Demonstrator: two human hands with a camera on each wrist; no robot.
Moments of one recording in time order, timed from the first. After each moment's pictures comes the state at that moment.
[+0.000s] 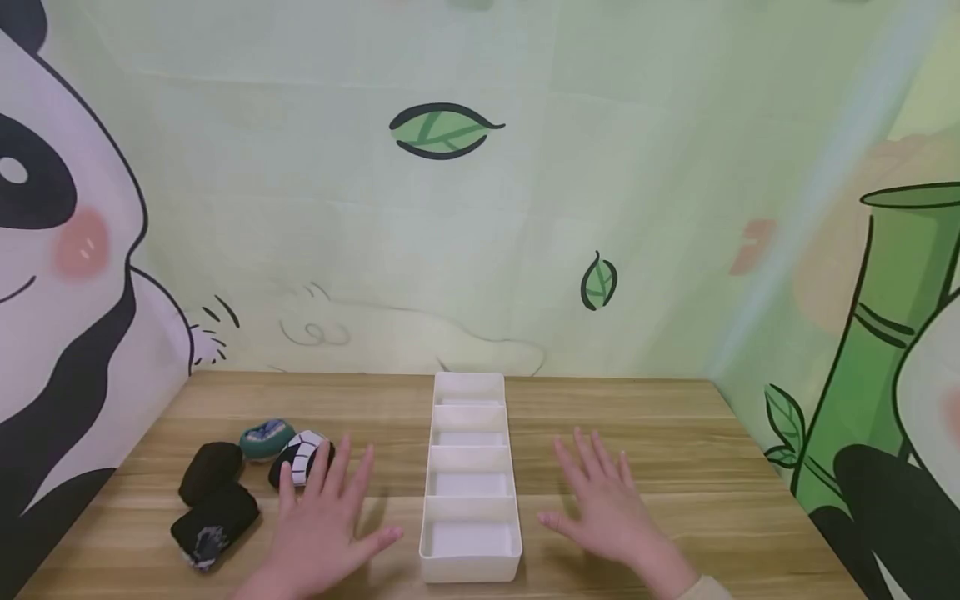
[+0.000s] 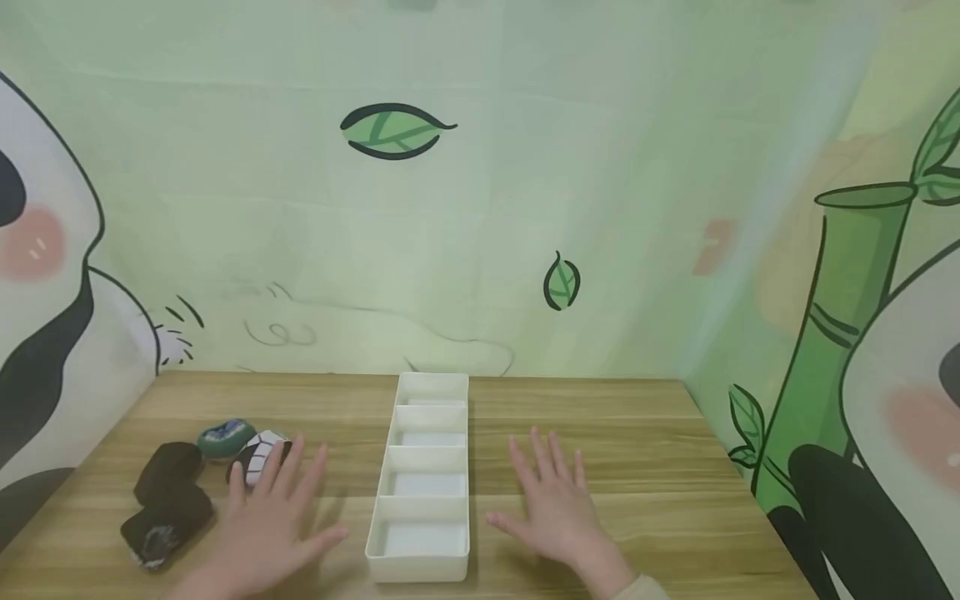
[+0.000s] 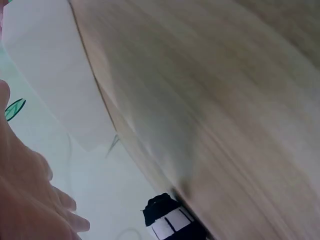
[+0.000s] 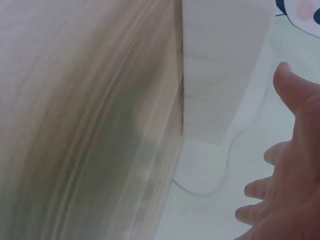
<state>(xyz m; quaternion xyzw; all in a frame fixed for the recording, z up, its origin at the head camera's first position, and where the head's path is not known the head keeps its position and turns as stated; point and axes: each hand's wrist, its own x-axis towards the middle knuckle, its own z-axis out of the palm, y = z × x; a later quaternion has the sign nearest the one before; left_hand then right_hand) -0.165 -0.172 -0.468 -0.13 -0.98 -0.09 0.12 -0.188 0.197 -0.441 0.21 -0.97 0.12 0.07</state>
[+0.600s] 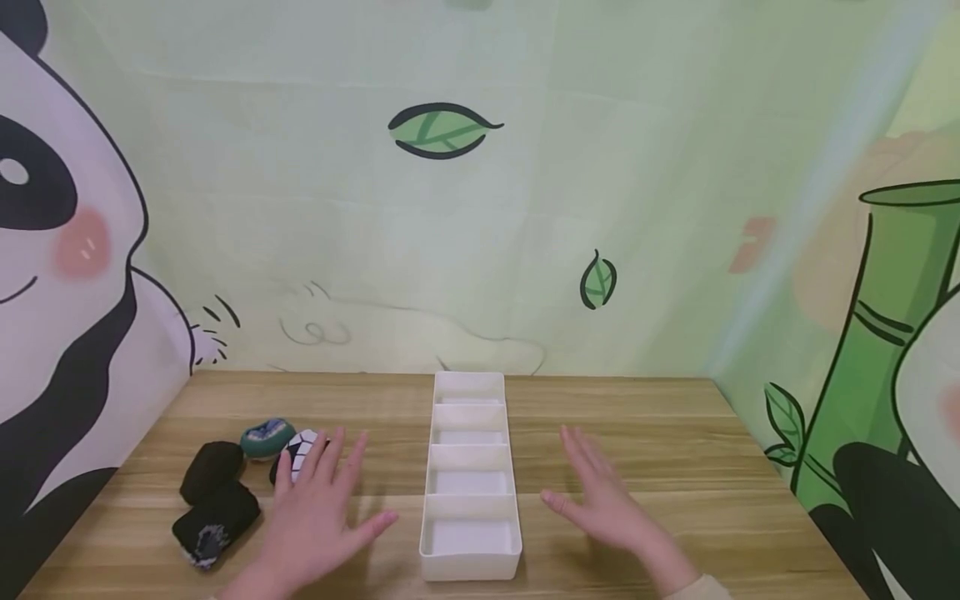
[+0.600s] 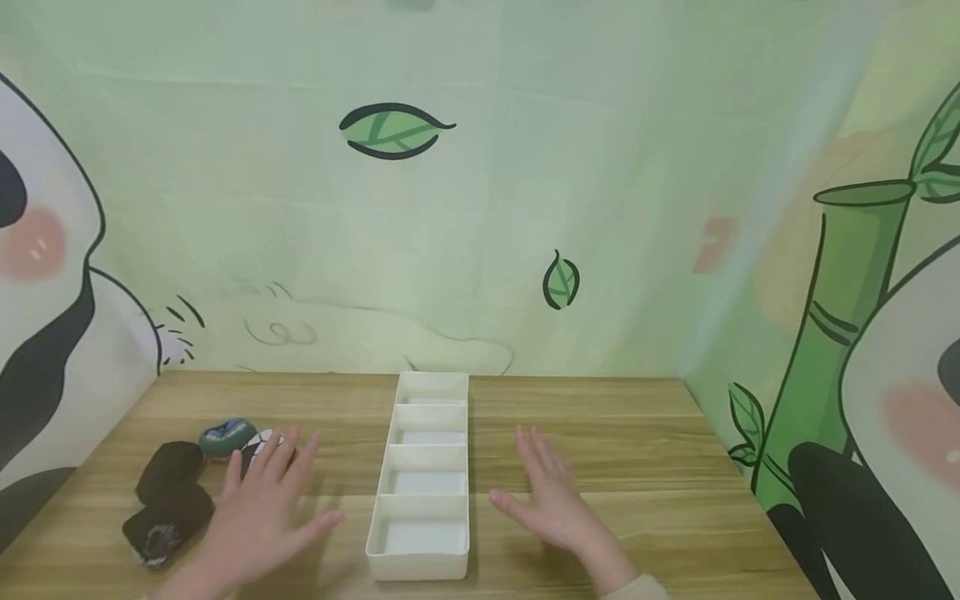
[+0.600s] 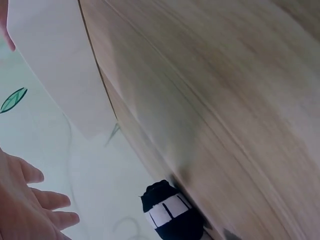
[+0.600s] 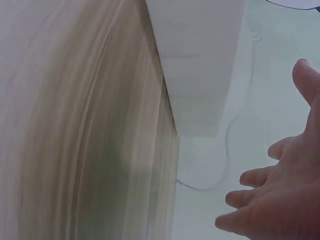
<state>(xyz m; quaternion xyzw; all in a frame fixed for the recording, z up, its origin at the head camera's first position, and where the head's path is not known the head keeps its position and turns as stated) -0.167 -0.178 -0.453 -0.14 -0.97 -0.09 0.16 -0.197 0.201 -0.443 0.20 -0.93 0.31 0.00</state>
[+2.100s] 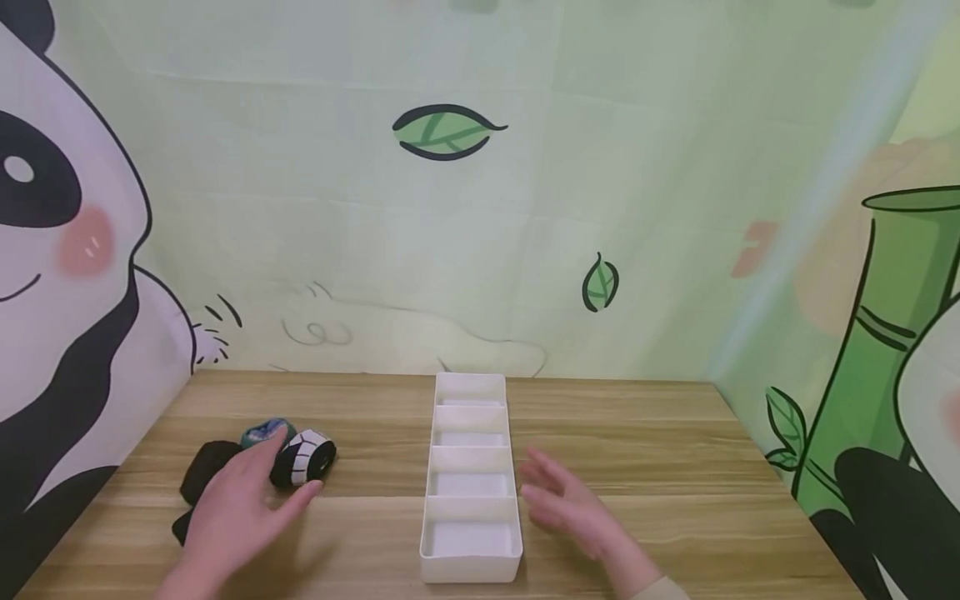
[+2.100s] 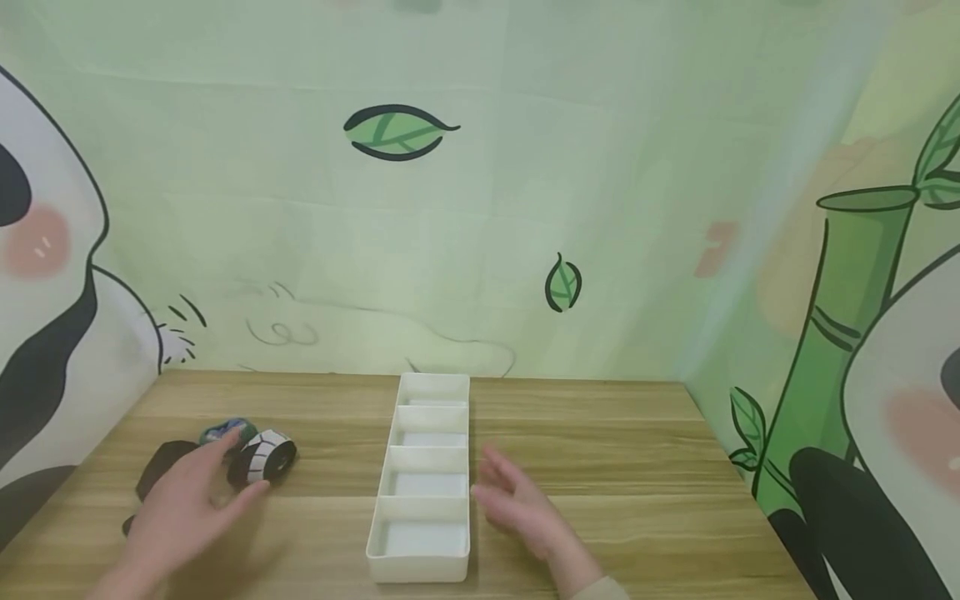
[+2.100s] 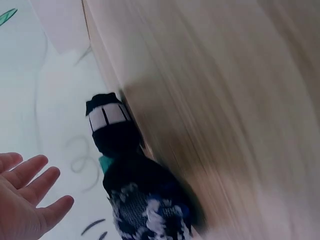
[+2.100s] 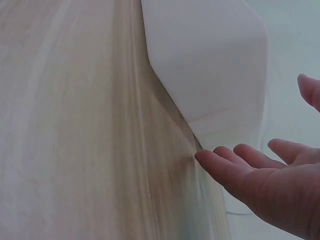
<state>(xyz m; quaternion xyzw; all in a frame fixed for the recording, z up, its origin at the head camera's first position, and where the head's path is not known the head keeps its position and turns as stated) -0.172 -0.254 -0.455 -0.10 -0.94 -0.20 0.27 -0.207 0.172 -0.469 0.15 -0.71 0.66 -0.17</state>
